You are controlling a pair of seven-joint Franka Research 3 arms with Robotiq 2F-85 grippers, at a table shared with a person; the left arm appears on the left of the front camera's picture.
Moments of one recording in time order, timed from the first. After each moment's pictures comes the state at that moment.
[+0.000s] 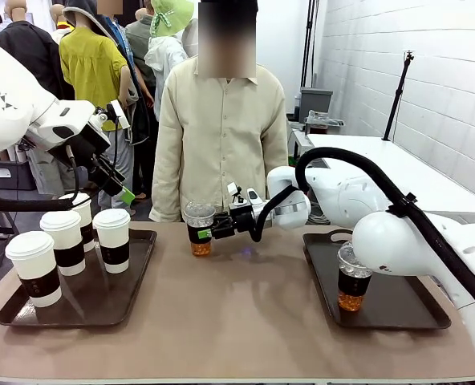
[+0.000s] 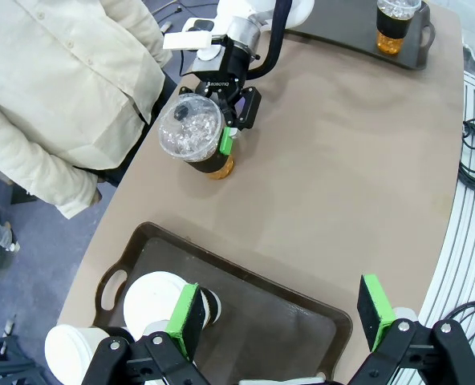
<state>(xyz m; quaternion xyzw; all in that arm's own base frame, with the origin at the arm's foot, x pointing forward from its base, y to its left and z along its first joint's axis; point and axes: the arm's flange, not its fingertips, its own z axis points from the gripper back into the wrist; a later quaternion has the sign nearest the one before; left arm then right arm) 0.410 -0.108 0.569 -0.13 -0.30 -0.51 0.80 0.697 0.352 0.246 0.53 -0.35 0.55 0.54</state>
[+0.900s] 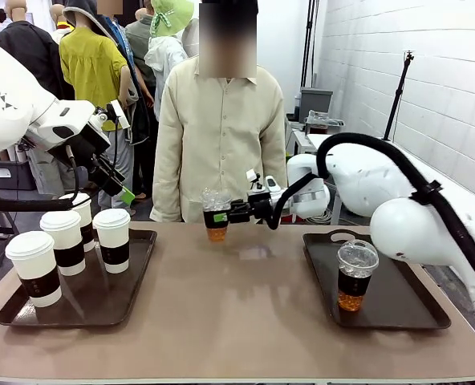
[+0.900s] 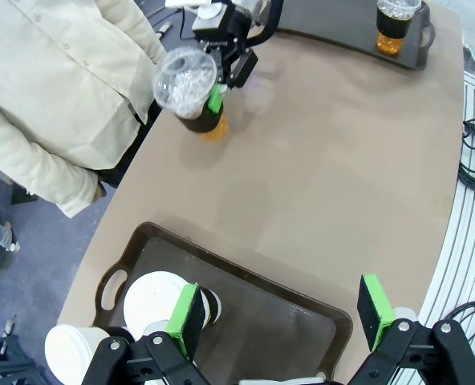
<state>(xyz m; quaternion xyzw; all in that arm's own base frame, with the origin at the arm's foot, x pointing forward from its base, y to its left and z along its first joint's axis) 0.410 -0.108 0.569 -0.13 -0.30 -0.50 0.80 0.713 0.294 0.287 0.52 -0.38 0.53 0.55</state>
